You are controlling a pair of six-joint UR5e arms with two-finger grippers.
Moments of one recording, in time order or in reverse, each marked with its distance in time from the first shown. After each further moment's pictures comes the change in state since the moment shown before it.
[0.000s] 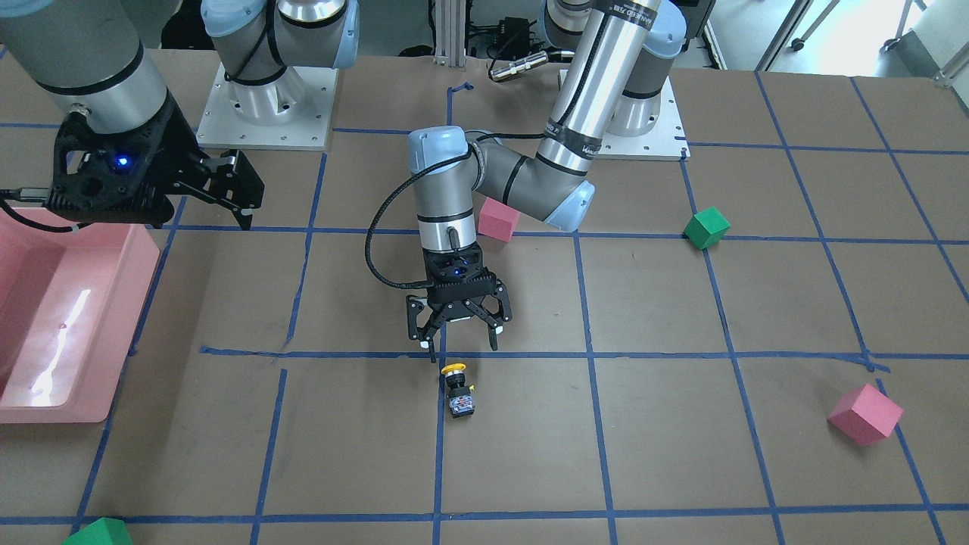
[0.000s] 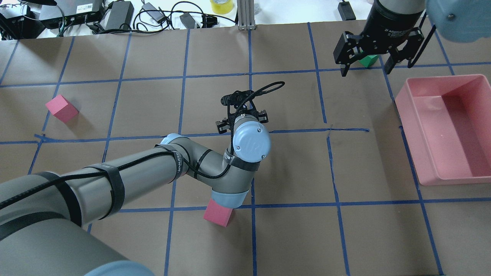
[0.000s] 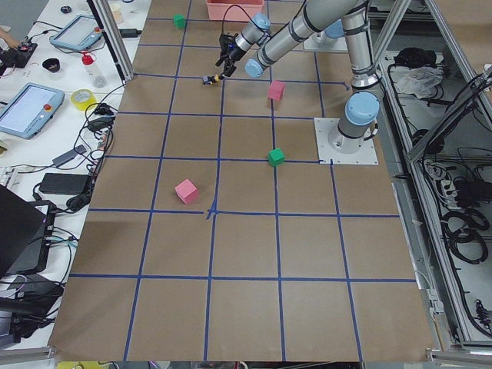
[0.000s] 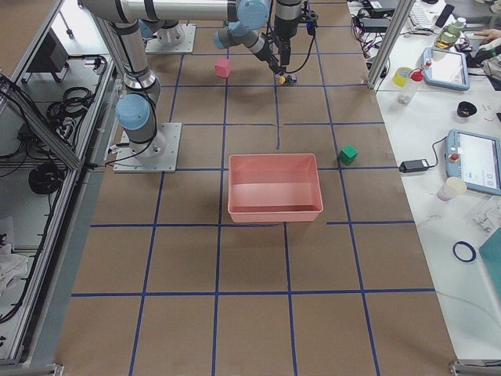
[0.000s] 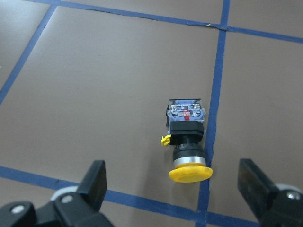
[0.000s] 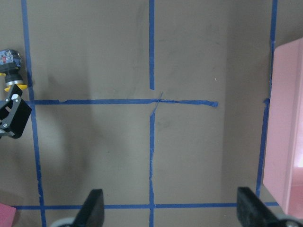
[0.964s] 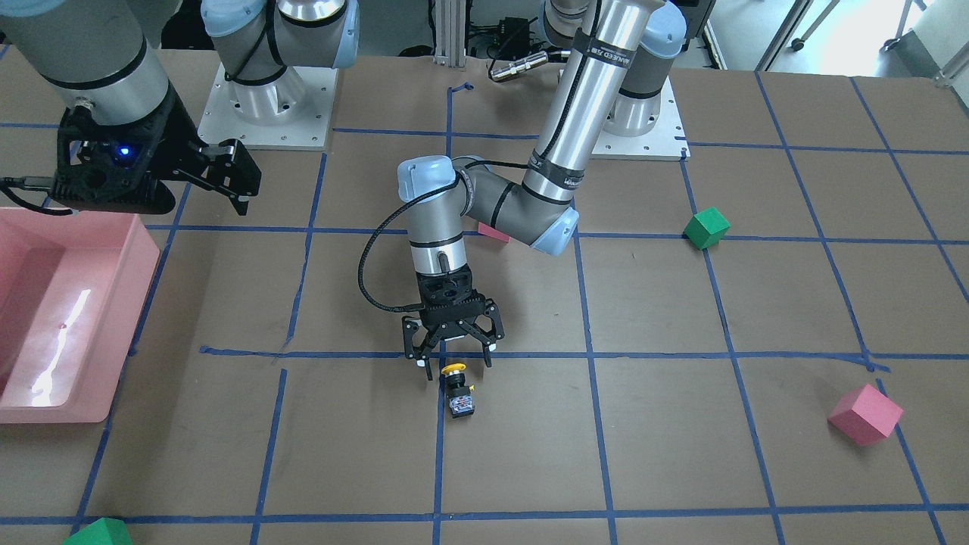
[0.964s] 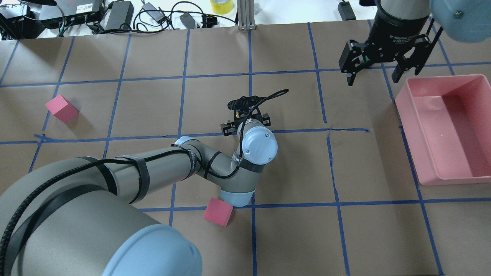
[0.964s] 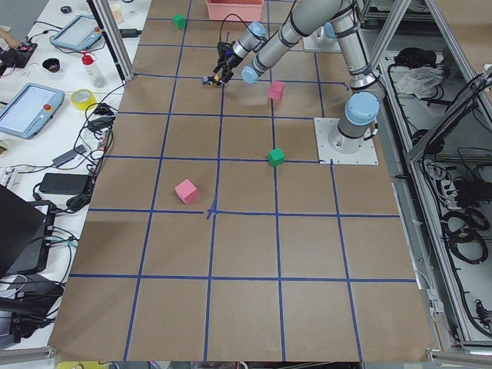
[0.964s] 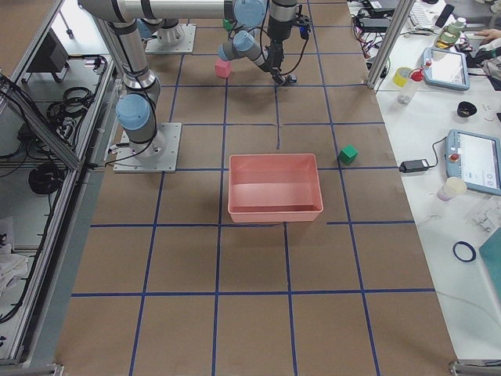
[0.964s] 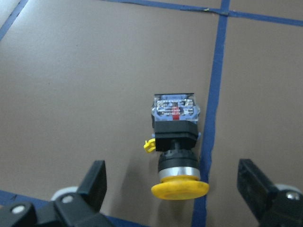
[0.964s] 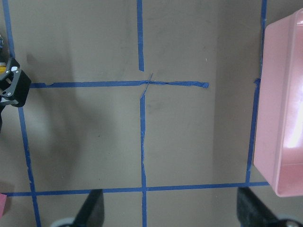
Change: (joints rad) left arm -0.013 -0.108 0.035 0.068 0.041 0.002; right arm 0.001 -0.011 0.001 0.048 -0.023 0.016
